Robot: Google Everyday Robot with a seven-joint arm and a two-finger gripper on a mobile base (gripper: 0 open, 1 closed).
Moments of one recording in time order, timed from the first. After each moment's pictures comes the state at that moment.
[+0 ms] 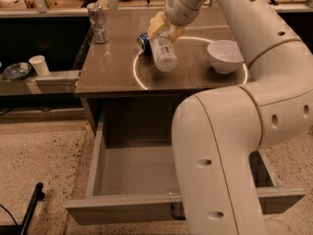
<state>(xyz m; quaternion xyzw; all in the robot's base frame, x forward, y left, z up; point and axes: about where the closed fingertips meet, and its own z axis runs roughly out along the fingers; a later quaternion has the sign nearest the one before) 0.773 -0.034 0.898 -0.15 0.95 0.21 0.18</state>
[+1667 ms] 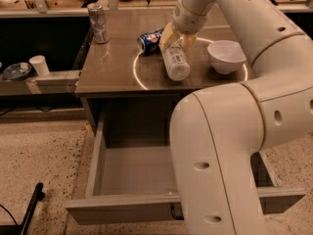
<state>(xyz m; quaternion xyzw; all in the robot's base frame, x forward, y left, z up) 0.751 -0.076 0.872 -0.12 0.97 0.14 0.13</state>
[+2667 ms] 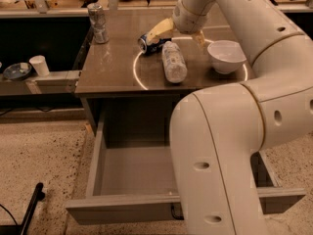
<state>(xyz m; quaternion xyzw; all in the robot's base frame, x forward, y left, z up) 0.751 -0.076 0.871 -0.12 0.97 0.14 0.13</state>
